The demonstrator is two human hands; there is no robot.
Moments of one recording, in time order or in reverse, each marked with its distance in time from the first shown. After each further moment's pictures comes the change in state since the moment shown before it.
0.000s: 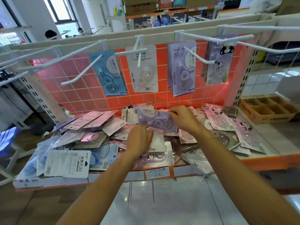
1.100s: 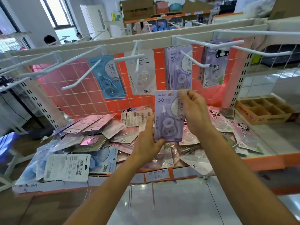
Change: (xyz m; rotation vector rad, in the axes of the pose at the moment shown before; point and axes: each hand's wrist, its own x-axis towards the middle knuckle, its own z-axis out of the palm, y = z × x) left_hand -0.027 0.045 -0.028 -0.641 -0.116 0.067; right_hand -0.031 -0.039 -0.034 0.982 0.314 -0.020
